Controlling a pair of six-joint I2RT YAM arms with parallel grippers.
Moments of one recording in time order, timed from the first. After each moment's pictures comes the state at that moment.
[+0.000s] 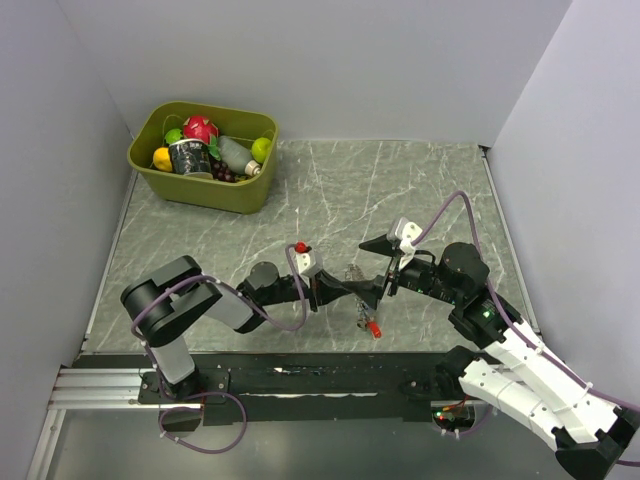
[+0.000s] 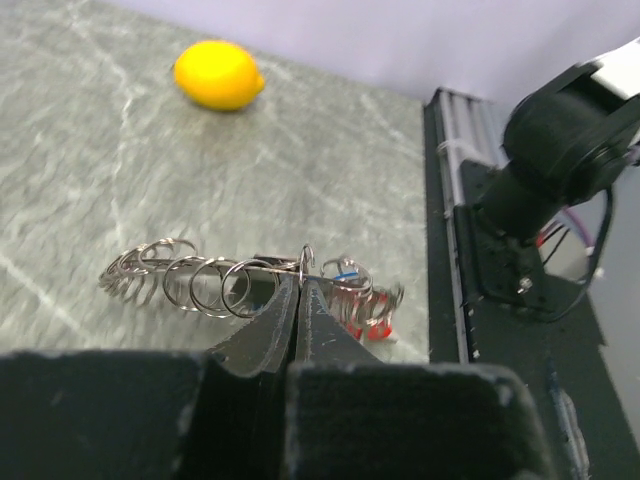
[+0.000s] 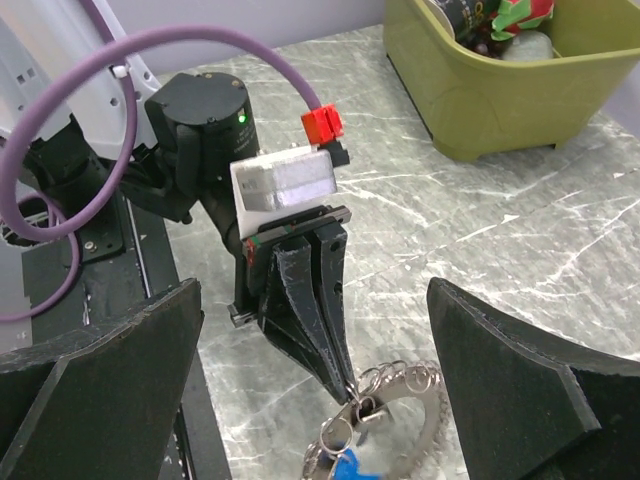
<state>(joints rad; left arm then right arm) -0.87 1.73 0.46 1.36 0.55 -0.26 0.66 0.66 0.70 -0.11 -0.47 -0.05</state>
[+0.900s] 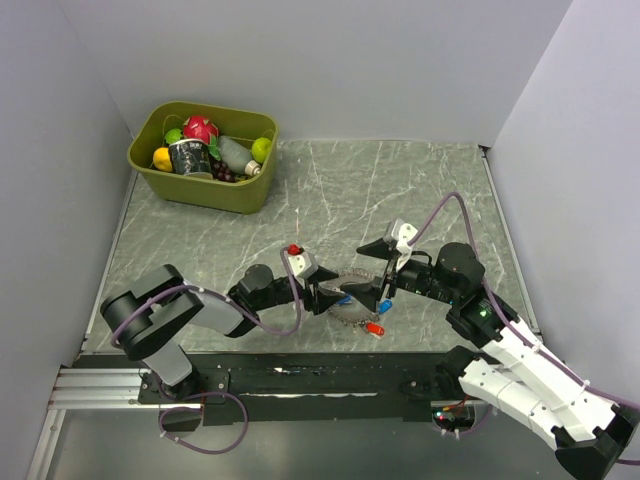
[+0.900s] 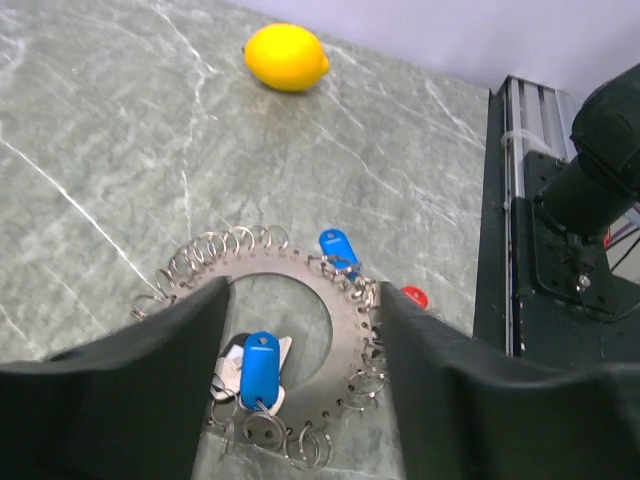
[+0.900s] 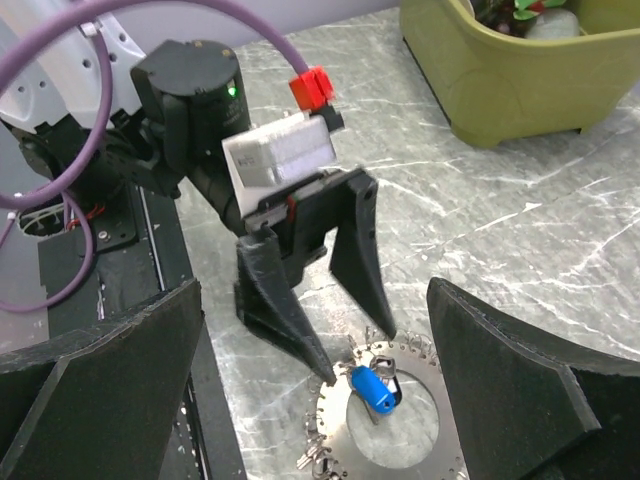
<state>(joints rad) -0.87 1.61 0.40 1.23 0.41 -0.17 0.66 0.67 0.68 -0.11 -0.49 -0.03</state>
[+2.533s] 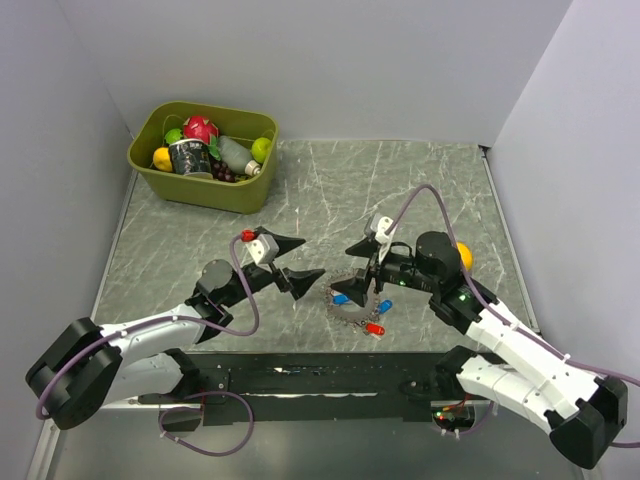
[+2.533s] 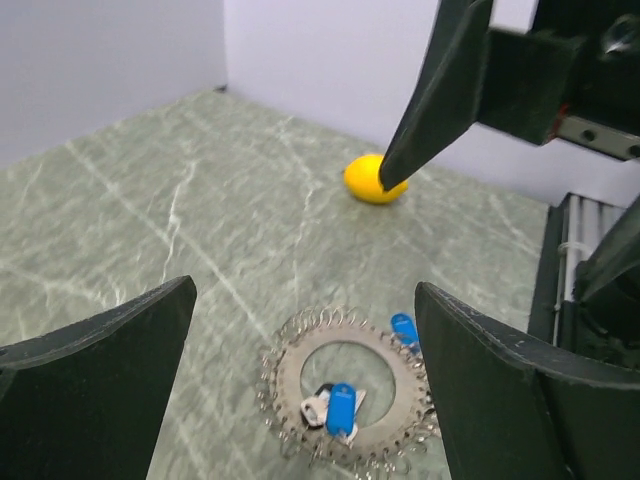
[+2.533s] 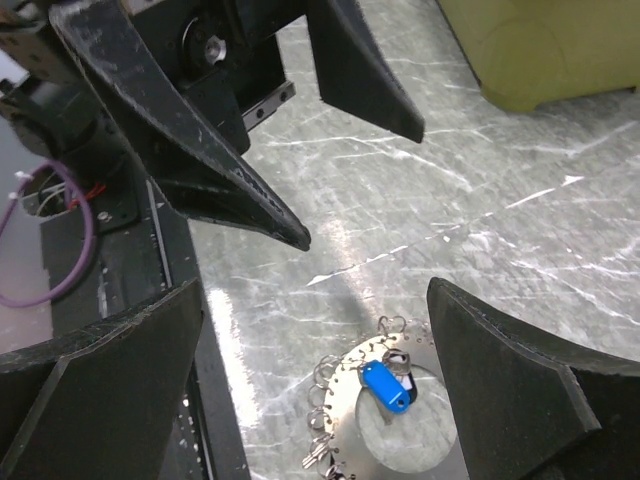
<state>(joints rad) -0.75 1.12 0.35 0.98 0.32 -0.15 0.66 0.82 0.68 -0.06 -0.53 -0.03</state>
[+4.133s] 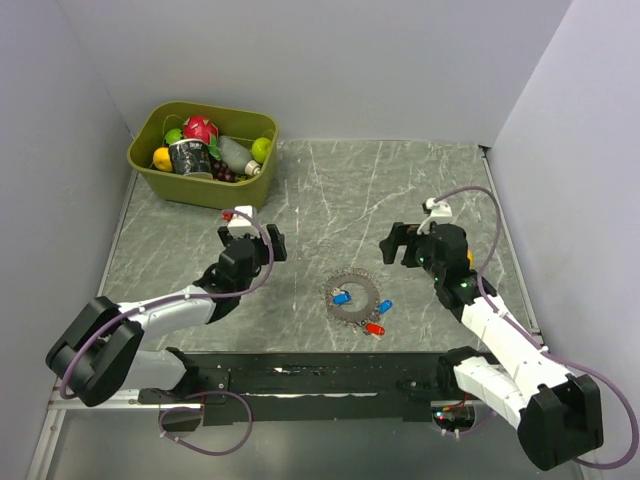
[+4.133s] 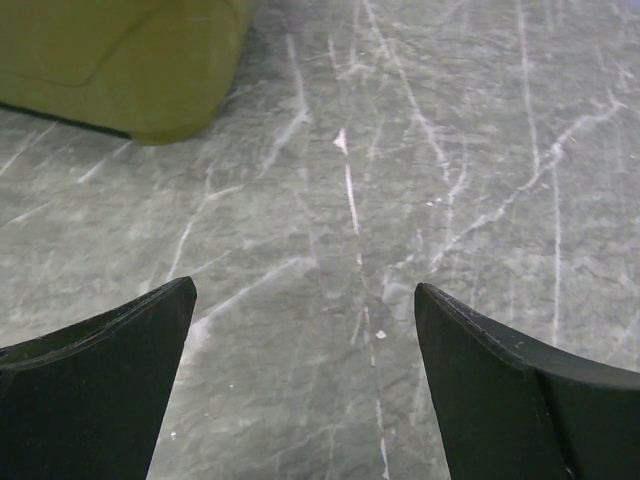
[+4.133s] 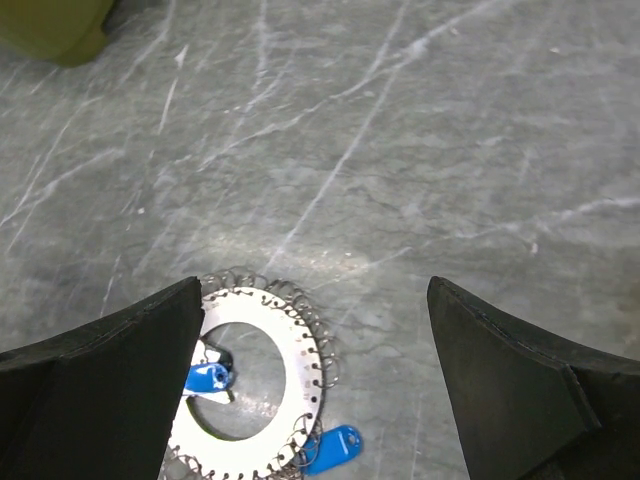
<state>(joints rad) -0.66 1.28 0.47 0.55 -0.46 -0.39 0.32 0.91 0.56 -0.07 -0.02 0.29</state>
